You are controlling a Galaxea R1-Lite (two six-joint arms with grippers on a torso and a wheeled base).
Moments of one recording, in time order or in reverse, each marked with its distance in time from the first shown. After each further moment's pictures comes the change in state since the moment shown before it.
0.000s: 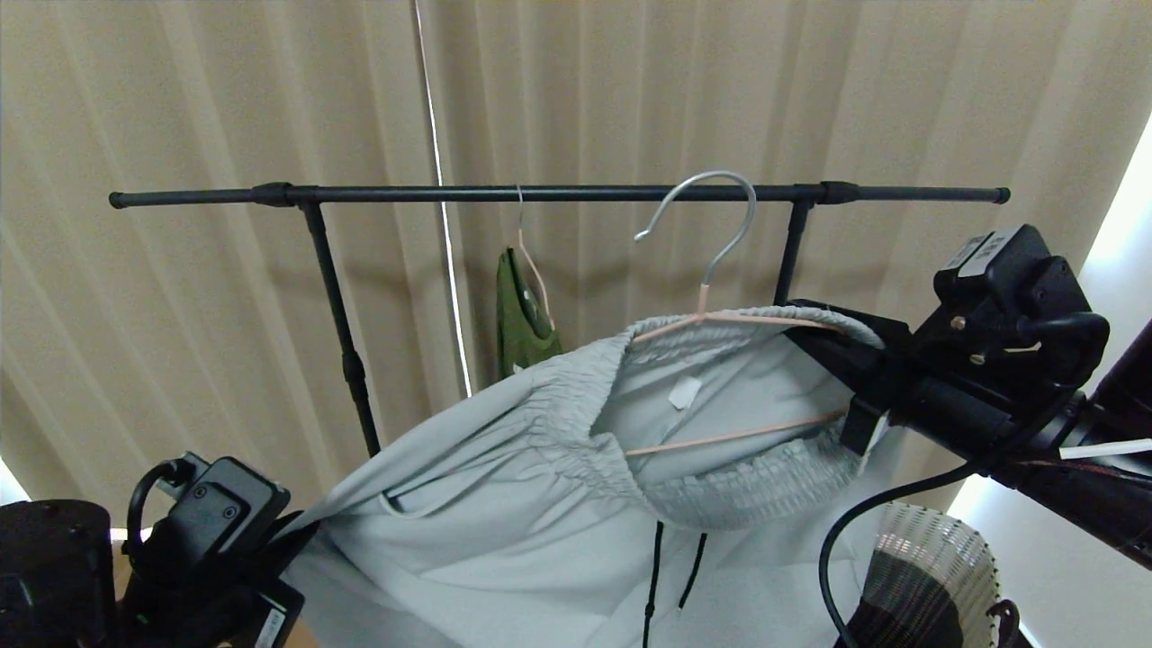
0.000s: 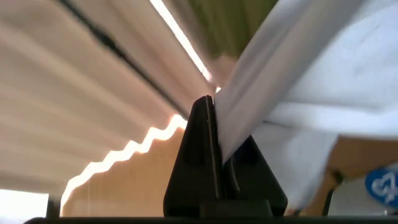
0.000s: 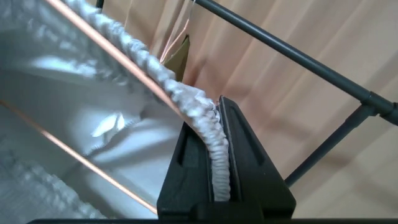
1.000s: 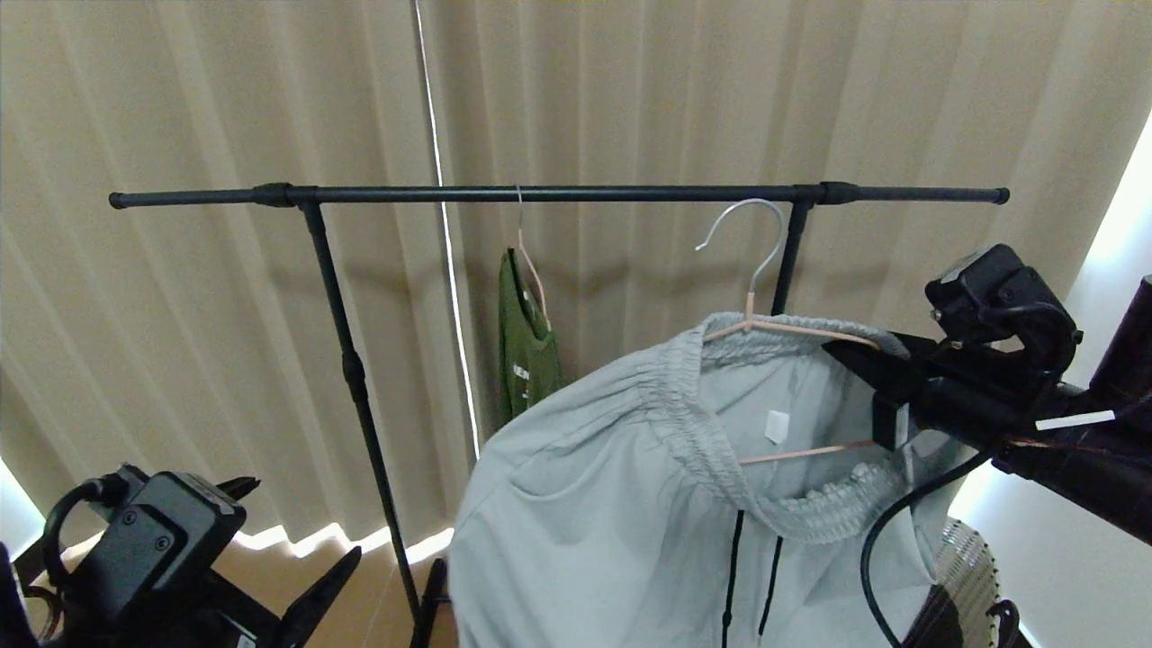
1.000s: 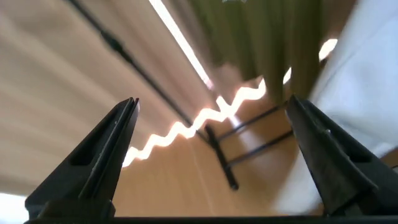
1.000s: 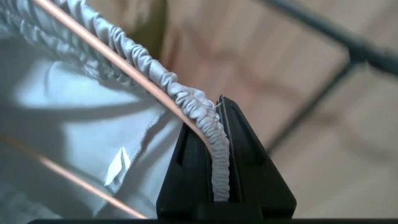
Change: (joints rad) left arm -0.101 -0.148 0.016 0.002 -0.004 -0.008; right arm -0.169 0.003 -0.009 0.174 -0.039 0.019
